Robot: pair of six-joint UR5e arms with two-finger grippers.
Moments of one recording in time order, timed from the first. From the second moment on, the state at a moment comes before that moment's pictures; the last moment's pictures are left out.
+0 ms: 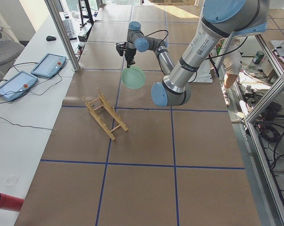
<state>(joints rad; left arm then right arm) -0.61 -2.35 -1.65 -1.39 -1.78 -1.57 1.62 -1.63 1.56 -1.62 2.32 -0.02</state>
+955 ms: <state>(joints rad) -0.47 -2.35 -1.60 -1.28 -1.68 -1.22 1.62 -1.63 1.56 -1.62 2.32 -0.02</state>
